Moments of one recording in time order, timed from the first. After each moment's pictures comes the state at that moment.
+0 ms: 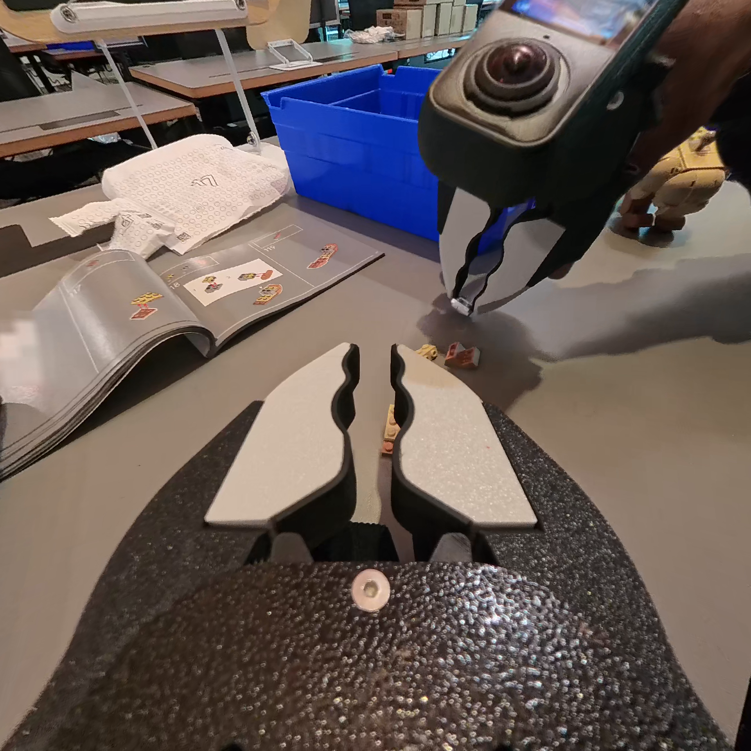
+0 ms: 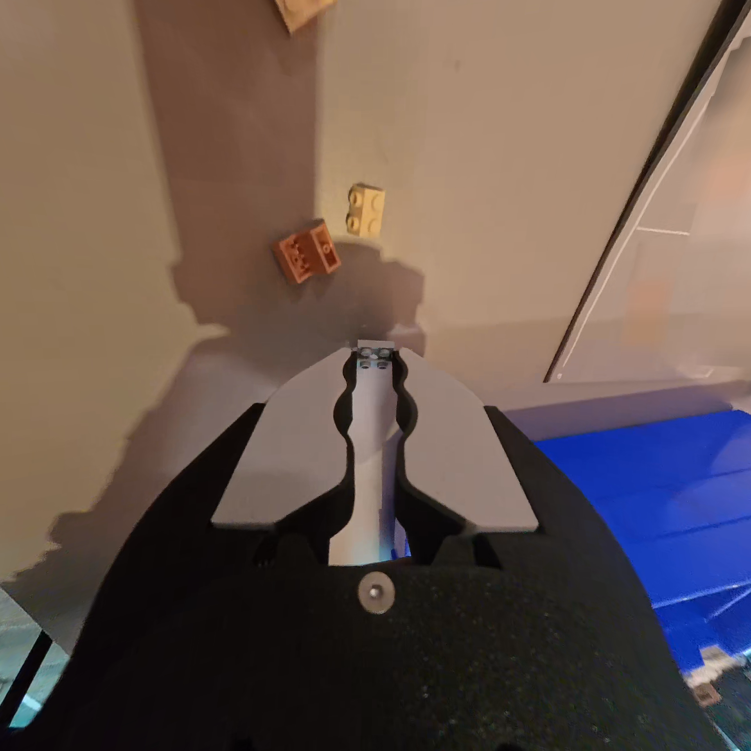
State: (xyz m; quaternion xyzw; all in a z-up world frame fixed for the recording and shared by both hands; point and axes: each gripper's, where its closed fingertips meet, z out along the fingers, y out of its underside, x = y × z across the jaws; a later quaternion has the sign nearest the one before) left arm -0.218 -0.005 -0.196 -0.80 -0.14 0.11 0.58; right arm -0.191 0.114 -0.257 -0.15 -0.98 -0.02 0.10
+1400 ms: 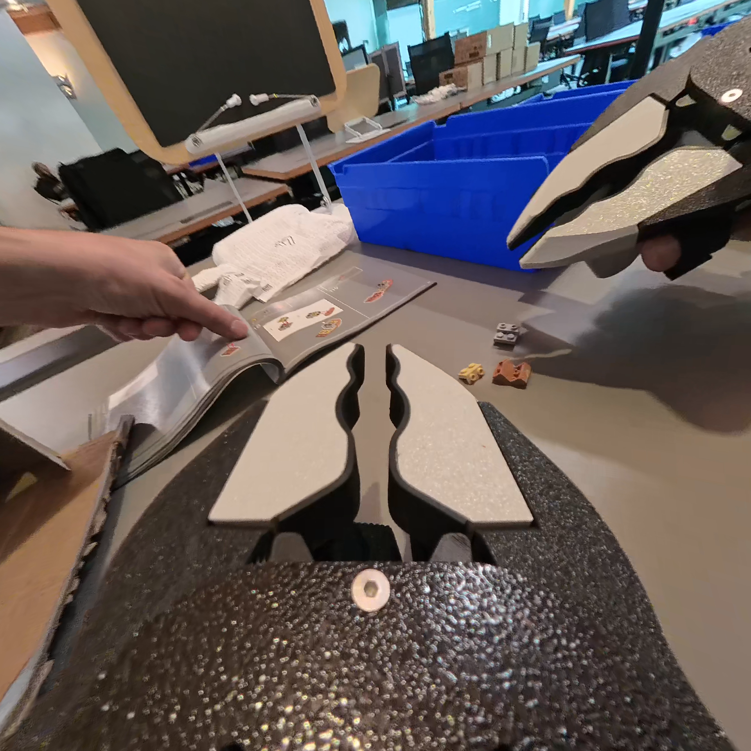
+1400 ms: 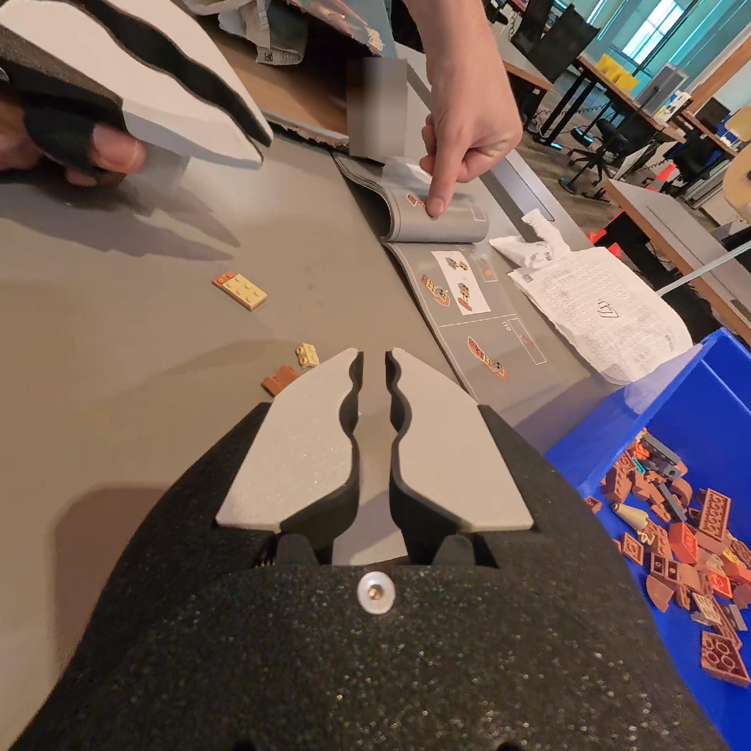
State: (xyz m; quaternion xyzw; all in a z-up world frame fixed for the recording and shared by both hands) left arm -0.226 -0.013 -0.180 -0.76 -0.12 0.24 0.59; right arm -0.193 0.095 -0.191 -0.26 -0.80 0.40 0.37
